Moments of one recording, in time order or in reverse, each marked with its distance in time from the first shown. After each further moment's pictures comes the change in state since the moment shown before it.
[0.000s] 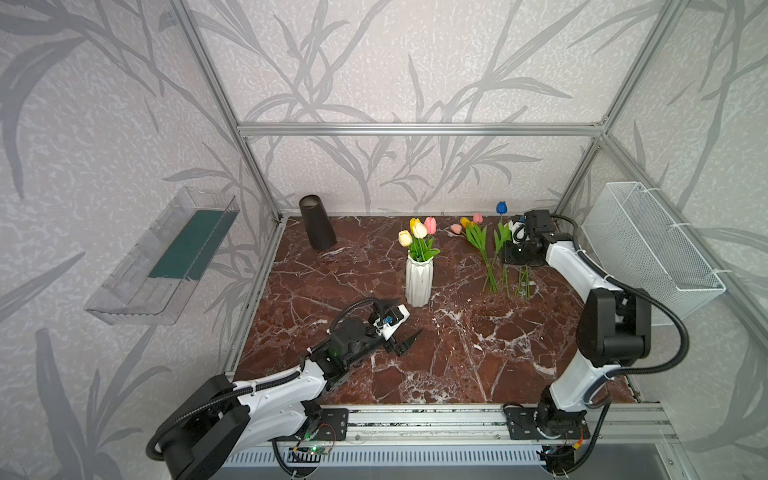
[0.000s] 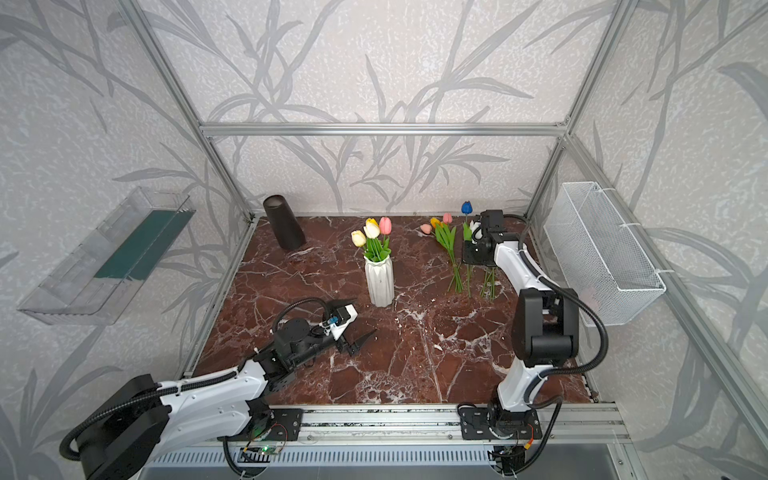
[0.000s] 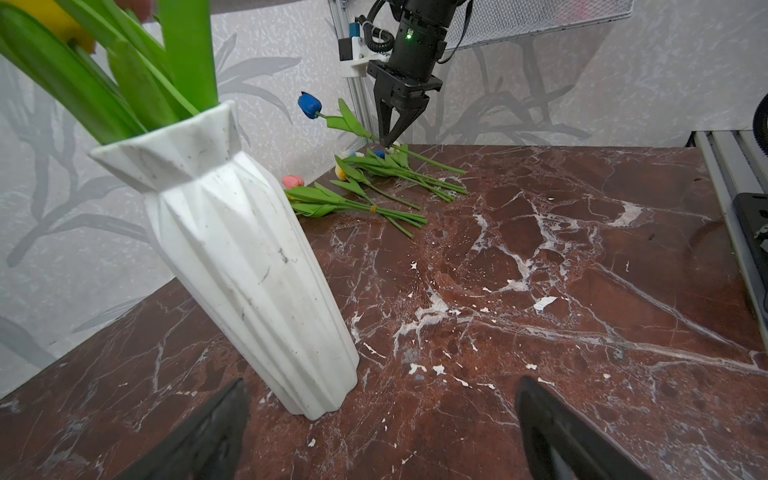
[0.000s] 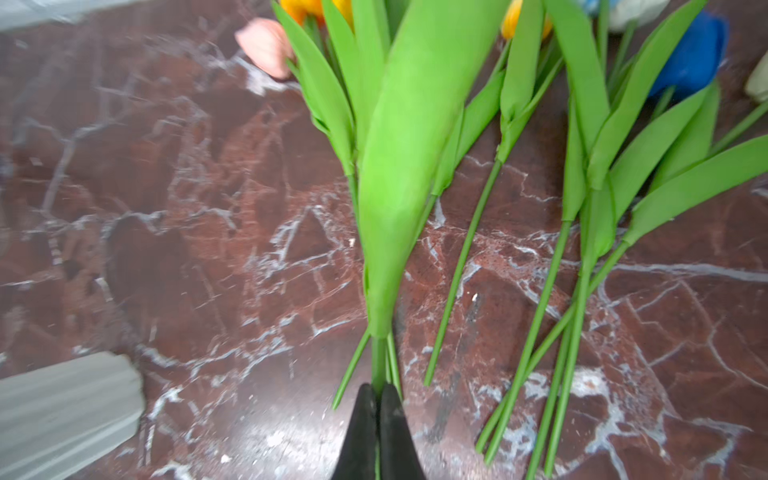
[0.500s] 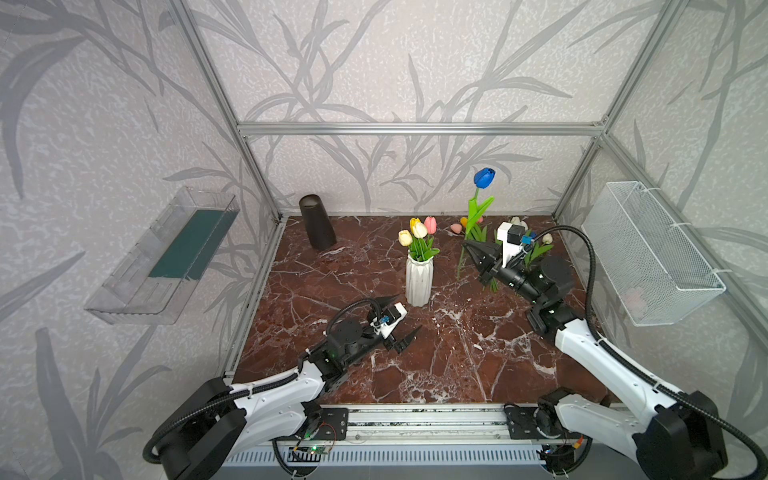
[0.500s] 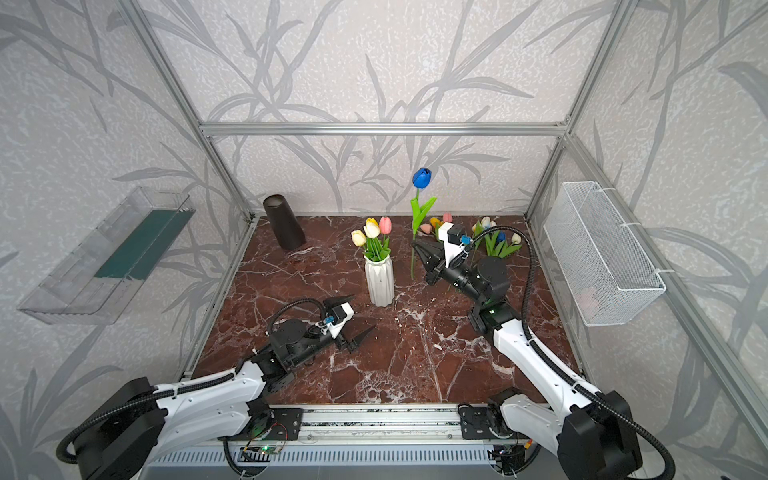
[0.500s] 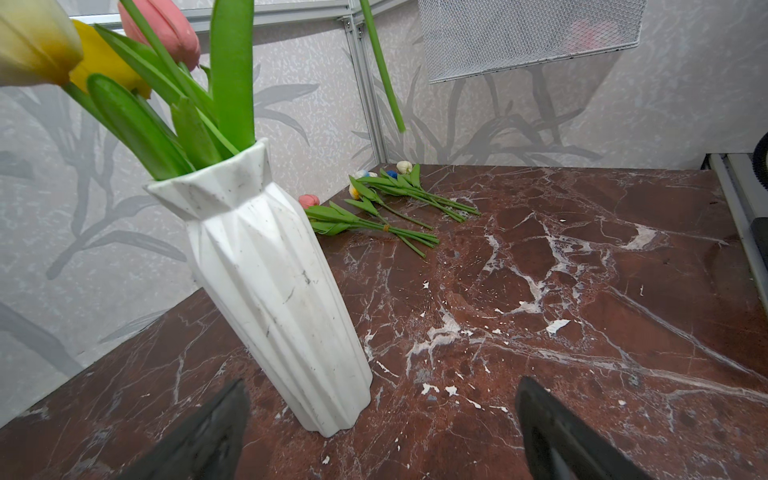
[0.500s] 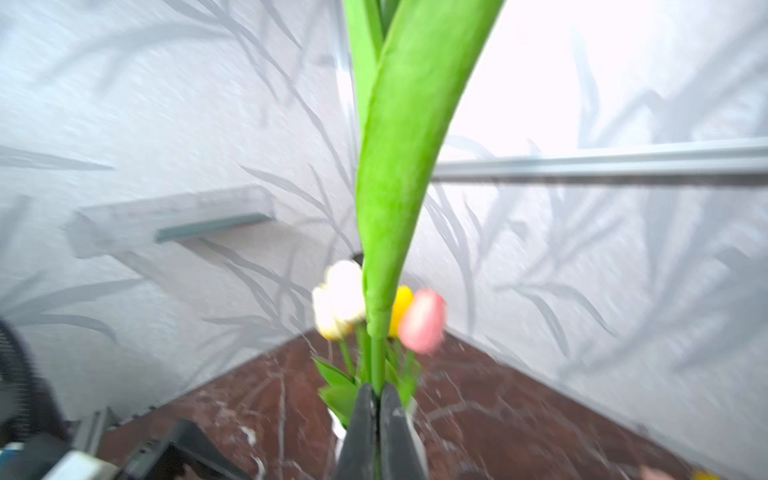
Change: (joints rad) left arm -0.002 -0.002 -0.009 0.046 -0.029 -0.002; right arm 0.384 -0.593 -0.631 1.287 -0.329 0.140
